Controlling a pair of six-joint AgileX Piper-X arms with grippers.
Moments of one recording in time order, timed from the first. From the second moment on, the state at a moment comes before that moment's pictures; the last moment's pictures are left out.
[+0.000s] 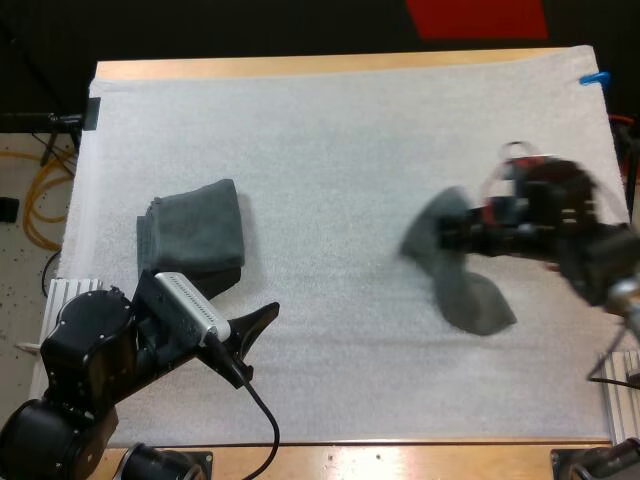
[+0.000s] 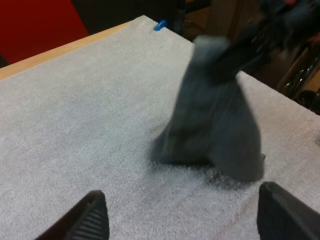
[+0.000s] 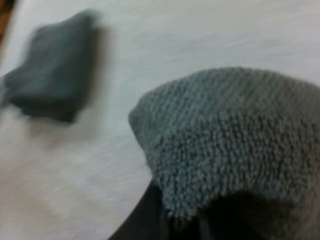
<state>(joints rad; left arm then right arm) -0.33 0.57 -0.90 0.89 0.48 -1.72 0.40 1.24 -0.97 0.62 -0.45 -1.57</state>
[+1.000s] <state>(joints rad) -0.33 0.57 -0.90 0.92 0.48 -1.72 0.76 1.46 -1.21 0.92 0.01 -1.72</state>
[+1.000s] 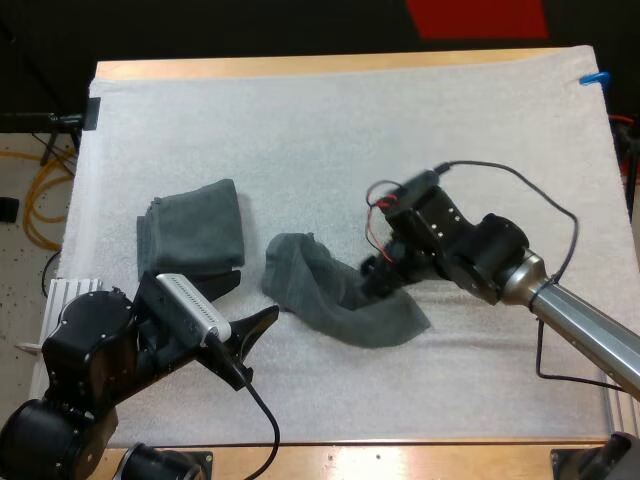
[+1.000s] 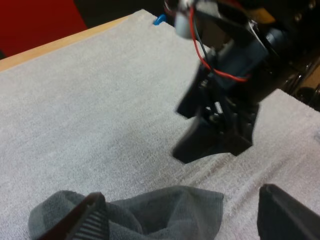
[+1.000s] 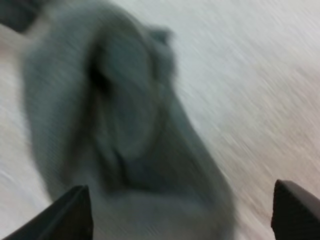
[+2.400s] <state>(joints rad) -0.33 0.57 -0.90 1.12 0.48 -1.72 0.57 1.65 -0.99 0.55 0.29 -1.67</state>
